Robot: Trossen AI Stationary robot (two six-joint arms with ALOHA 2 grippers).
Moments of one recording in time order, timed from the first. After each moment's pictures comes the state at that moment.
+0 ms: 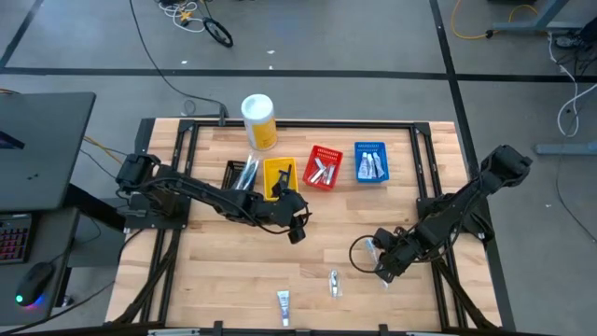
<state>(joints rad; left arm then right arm) -0.21 1.69 1.09 -0.03 -0.49 -0.36 0.71 1.34 0.63 -0.52 0.10 1.29</state>
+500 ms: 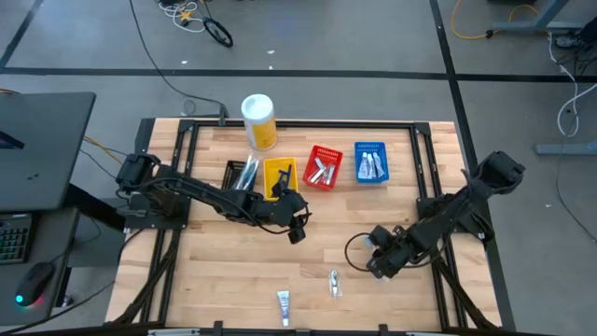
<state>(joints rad) -0.21 1.69 1.09 -0.03 -0.48 -0.36 0.69 1.46 0.63 -0.51 0.19 1.40</state>
